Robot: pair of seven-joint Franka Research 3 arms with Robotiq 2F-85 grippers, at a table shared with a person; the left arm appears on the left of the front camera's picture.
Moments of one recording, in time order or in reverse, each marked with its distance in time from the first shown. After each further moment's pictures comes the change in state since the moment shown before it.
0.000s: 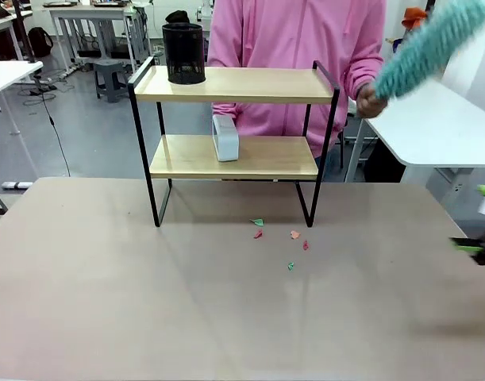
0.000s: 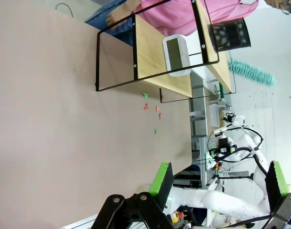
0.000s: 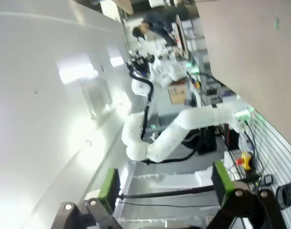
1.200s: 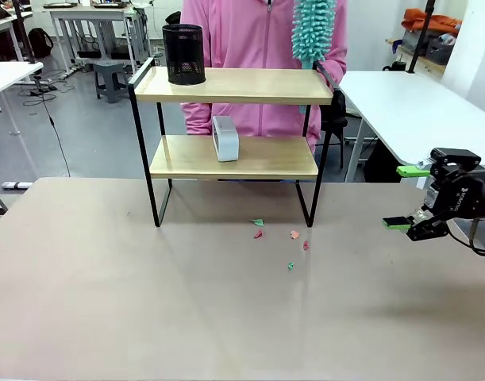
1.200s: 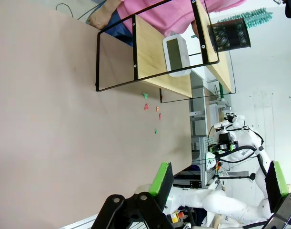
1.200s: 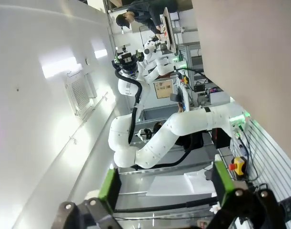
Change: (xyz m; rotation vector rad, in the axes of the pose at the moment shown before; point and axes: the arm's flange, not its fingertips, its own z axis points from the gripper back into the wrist) left arm 0.000 0.000 0.000 0.000 0.000 0.000; right arm 0.030 0.021 -0.071 -0.071 0.031 0.035
